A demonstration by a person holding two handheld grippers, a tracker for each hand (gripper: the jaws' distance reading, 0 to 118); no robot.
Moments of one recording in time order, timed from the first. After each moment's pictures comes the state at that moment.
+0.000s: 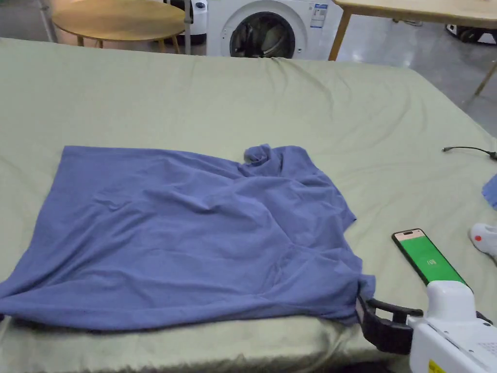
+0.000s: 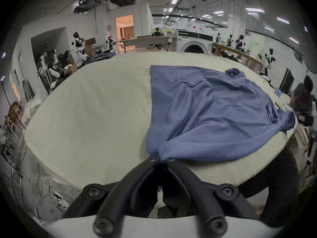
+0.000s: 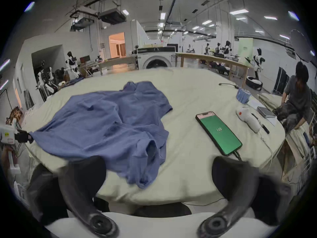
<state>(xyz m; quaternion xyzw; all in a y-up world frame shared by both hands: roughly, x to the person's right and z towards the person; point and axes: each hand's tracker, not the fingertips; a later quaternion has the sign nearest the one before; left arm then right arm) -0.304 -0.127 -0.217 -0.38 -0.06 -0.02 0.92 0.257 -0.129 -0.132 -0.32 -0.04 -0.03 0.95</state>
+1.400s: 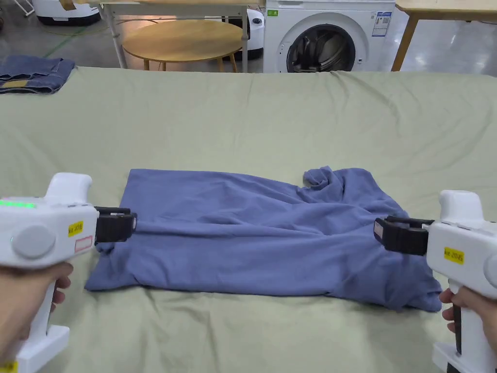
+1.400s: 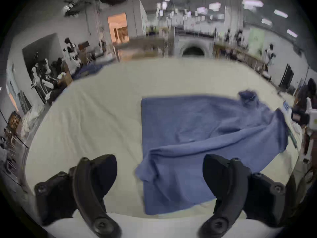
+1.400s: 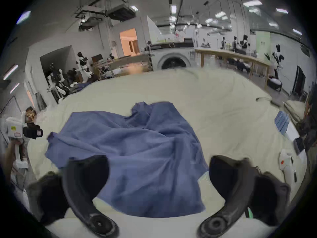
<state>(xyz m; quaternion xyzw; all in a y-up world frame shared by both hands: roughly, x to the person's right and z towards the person) -0.258 -0.065 -0.357 -0.32 -0.07 -0.03 0.94 0.248 -0.087 -0.309 -0.29 0.04 -0.04 0.95</state>
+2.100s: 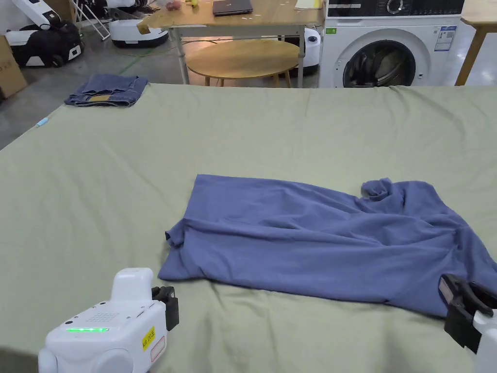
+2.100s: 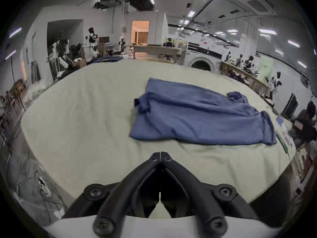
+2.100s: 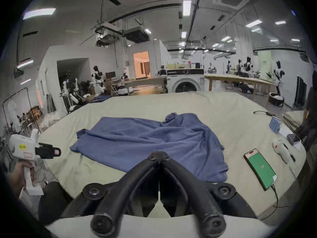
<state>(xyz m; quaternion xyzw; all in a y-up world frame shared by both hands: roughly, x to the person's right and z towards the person) -0.267 -0.147 -0.248 -0.35 -0.01 0.05 0.94 0.169 -0.095 -0.193 -0.21 0.06 -0.05 0.97</state>
